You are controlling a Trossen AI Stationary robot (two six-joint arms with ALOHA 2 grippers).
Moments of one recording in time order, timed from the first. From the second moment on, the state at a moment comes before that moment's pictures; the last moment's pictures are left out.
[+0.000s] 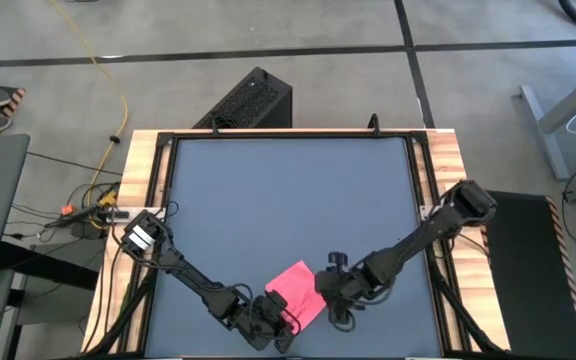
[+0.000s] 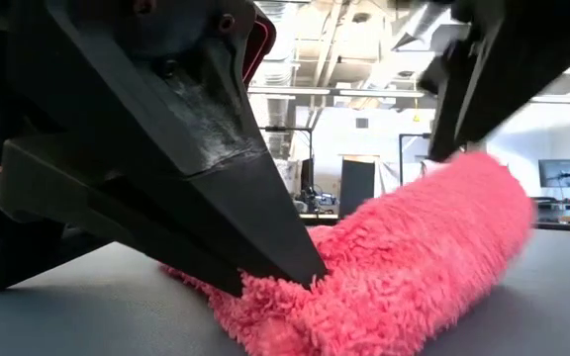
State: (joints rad) left arm -0.66 2.13 1.28 0.13 -0.35 -1.40; right arm 0.58 1.75 1.19 -0.48 0.24 0.59
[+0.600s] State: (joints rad) left arm -0.65 2.13 1.28 0.13 -0.35 -1.40; right arm 0.75 1.82 1.19 -0.32 0.32 0.49
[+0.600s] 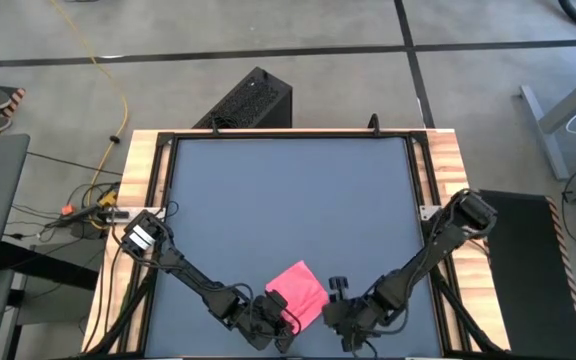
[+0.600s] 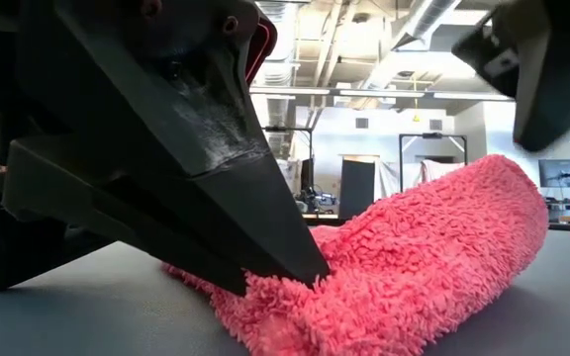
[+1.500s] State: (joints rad) left arm -0.65 2.13 1.28 0.13 -0.32 -1.42; right arm 0.71 1.89 1.20 -0.36 0.34 0.38
